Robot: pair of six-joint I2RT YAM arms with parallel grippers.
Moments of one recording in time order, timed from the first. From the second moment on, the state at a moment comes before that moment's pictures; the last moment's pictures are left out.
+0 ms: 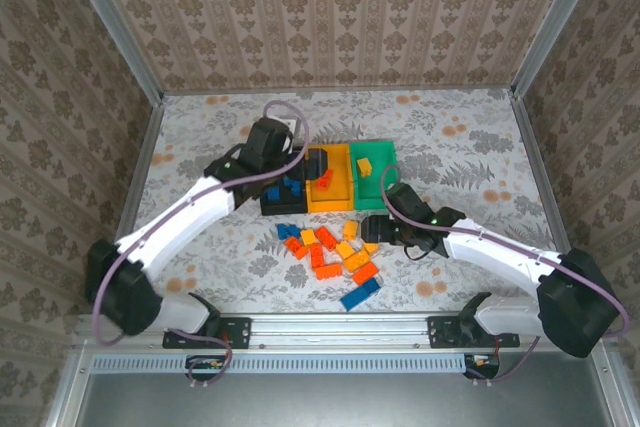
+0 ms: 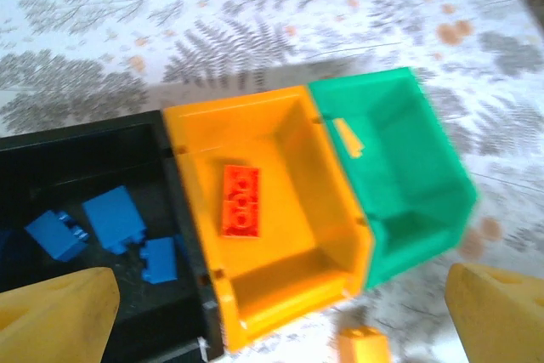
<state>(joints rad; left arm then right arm) -0.70 1.33 1.14 -0.46 -0.03 -0.43 0.66 1.24 0.68 -0.45 0.01 0.65</state>
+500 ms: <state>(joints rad) -0.78 0.99 0.71 -0.50 -0.11 -0.59 0.71 1.41 0.67 -0.41 -0.03 0.61</state>
